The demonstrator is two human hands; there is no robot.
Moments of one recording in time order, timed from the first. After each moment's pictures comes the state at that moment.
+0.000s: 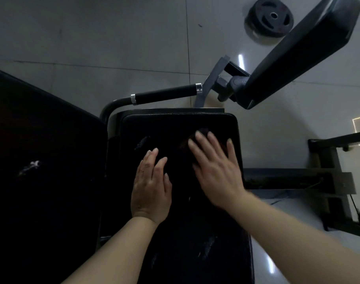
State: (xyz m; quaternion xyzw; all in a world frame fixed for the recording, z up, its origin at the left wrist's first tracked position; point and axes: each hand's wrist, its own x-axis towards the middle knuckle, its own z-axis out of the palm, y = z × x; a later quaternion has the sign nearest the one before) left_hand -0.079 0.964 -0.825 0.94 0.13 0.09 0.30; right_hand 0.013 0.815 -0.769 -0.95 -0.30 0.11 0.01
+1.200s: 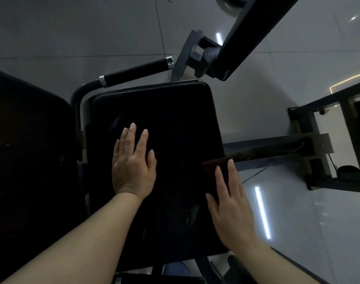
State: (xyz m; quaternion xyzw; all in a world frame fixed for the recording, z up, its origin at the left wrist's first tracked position) left_hand -0.078 0.965 -0.819 0.96 0.12 0.05 0.24; right_hand -0.123 0.743 -0.766 -0.98 -0.09 0.14 0.15
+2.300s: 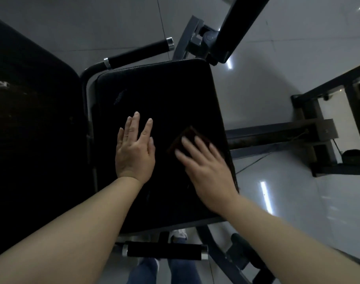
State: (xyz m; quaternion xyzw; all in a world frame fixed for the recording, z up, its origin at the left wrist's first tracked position) left_hand -0.117 0.963 -0.817 0.97 0.10 0.02 0.23; right_hand -0.125 0.768 -0.771 -0.95 -0.28 0.11 0.07
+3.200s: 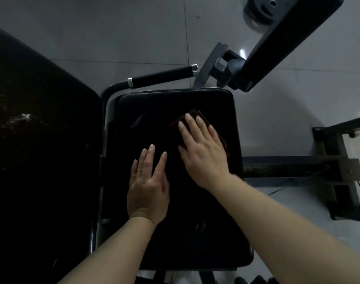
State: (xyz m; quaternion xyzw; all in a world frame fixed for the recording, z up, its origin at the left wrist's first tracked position) left_hand -0.125 0.948 -0.821 0.97 0.13 0.06 0.21; right_hand -0.010 0.834 -0.771 -0.95 -0.28 0.12 0.06
